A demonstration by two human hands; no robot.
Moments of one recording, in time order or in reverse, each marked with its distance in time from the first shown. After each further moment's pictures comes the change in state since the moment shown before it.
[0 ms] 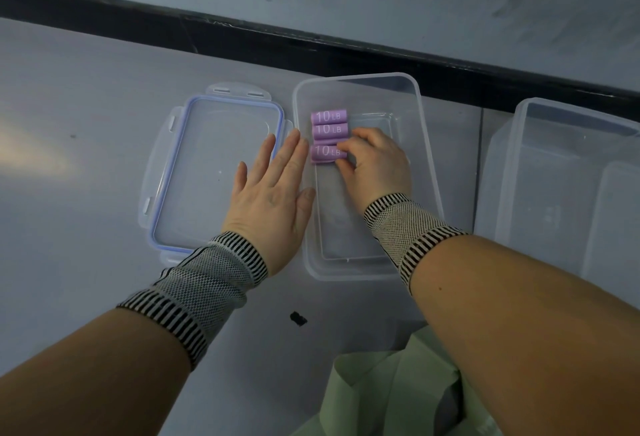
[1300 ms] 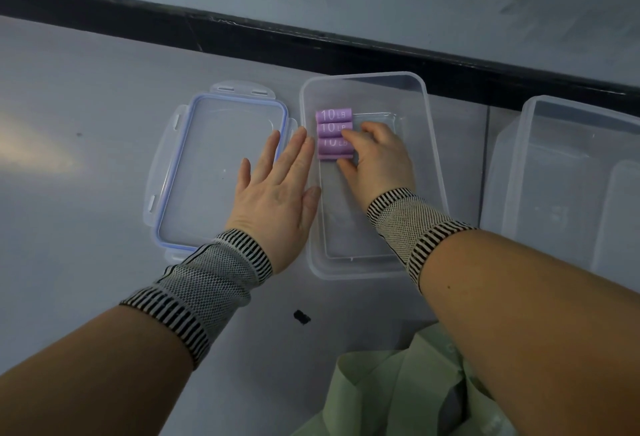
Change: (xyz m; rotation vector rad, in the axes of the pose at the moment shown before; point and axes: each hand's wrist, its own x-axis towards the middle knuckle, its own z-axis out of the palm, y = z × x) left_hand 0.000 0.001 -0.003 0.020 -0.001 0.002; right_hand 0.003 -0.009 -0.012 -0.047 -0.169 0.061
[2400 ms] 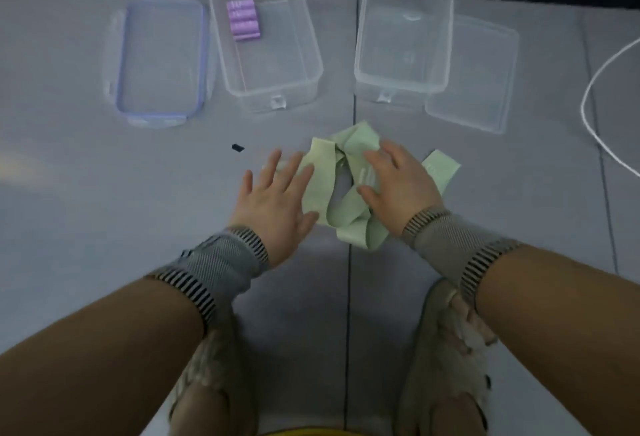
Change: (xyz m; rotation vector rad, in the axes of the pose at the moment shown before) left_hand -0.227 0.129 0.027 0.207 -0.288 0.157; right_hand -0.323 0.066 -0.093 -0.091 -0.154 0.119
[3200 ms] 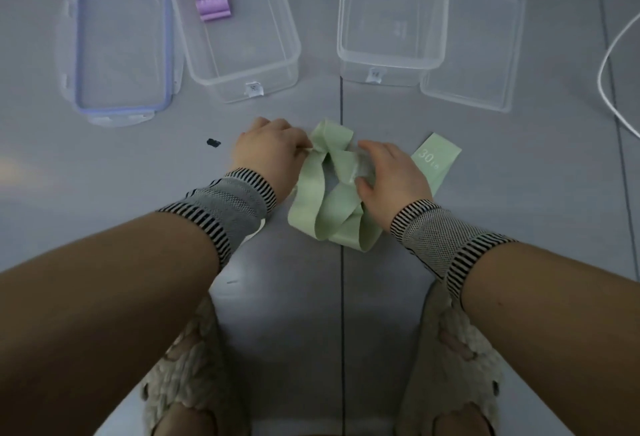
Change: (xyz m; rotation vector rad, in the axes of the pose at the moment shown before) left_hand 0.081 0.009 -0.006 -0.137 0.173 -0.031; right_hand 0.009 0.017 0.026 0.153 0.046 0.123
